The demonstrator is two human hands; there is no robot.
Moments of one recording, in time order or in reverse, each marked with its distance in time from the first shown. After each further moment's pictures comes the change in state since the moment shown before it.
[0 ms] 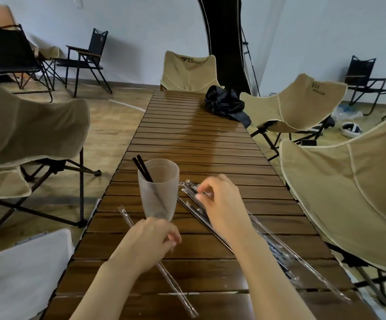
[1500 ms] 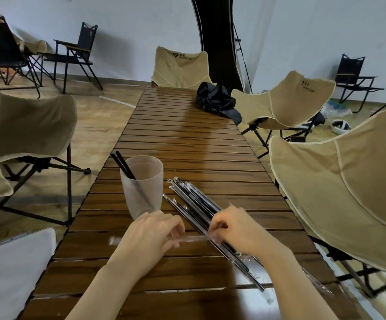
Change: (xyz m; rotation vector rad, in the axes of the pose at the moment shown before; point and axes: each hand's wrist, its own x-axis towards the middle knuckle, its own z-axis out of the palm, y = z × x) left_hand 0.007 0.026 0.010 0.119 0.145 0.212; right_hand -0.020 0.072 -0.025 -0.051 -0.521 0.059
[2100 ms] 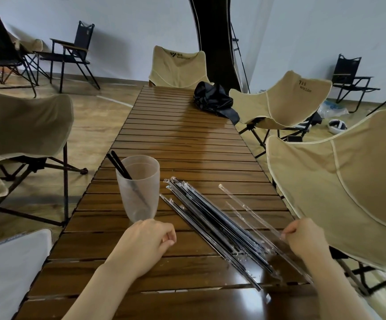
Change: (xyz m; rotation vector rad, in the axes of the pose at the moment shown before) left_hand 0.000 -0.006 0.013 -0.040 -0.071 -0.097; right_hand -0.040 0.110 -0.026 -0.051 0.484 0.739
